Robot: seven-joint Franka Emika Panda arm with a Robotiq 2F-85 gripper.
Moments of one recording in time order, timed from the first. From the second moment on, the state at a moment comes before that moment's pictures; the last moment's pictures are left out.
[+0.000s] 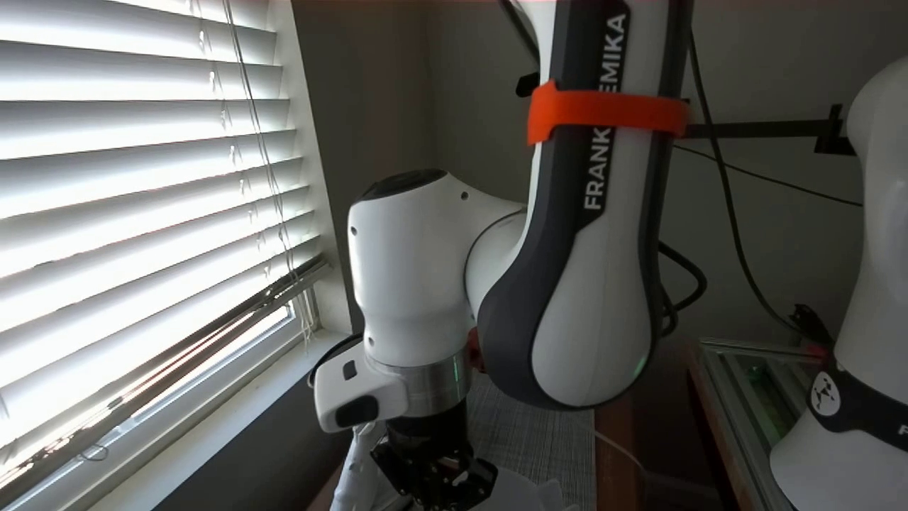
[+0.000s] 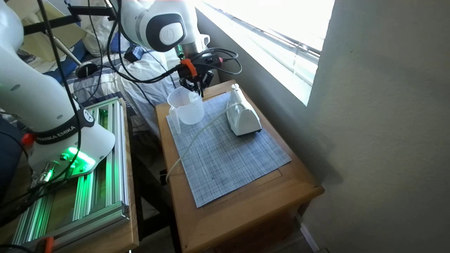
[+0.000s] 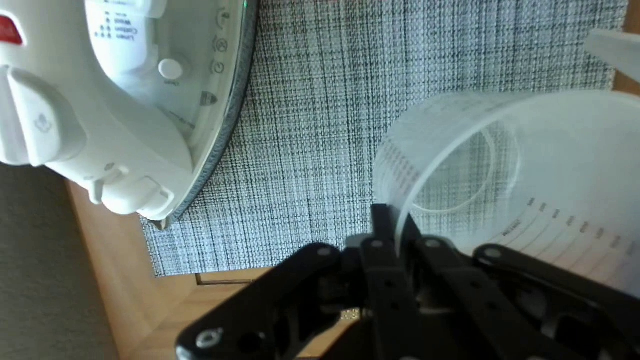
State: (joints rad) arm 0.02 0.32 0.18 -2.67 -0.26 3.00 -1.05
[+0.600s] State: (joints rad) arm -0.43 0.40 0.57 -2.73 -0.30 3.26 -1.27
